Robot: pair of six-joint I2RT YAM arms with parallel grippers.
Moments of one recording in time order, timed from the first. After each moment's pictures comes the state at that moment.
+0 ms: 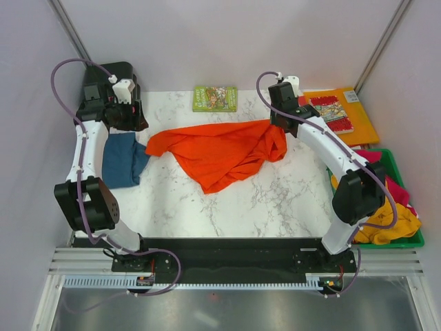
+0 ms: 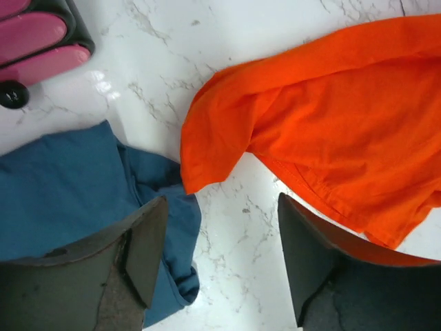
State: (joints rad) left arm 0.19 1.61 1.53 -0.72 0.43 0.23; right arm 0.41 1.73 1.58 -0.58 0.48 0.32
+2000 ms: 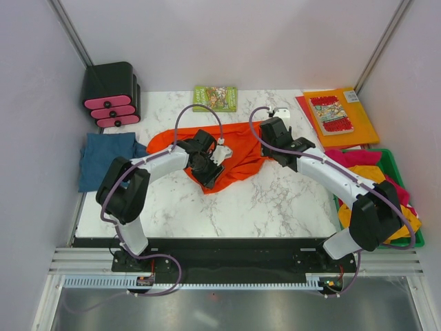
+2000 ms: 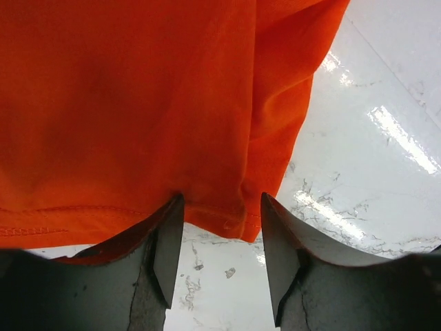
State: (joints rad) left arm -0.57 1.78 1.17 -0.59 0.23 0.27; right arm 0.57 1.51 1.17 -0.46 0.47 0.41
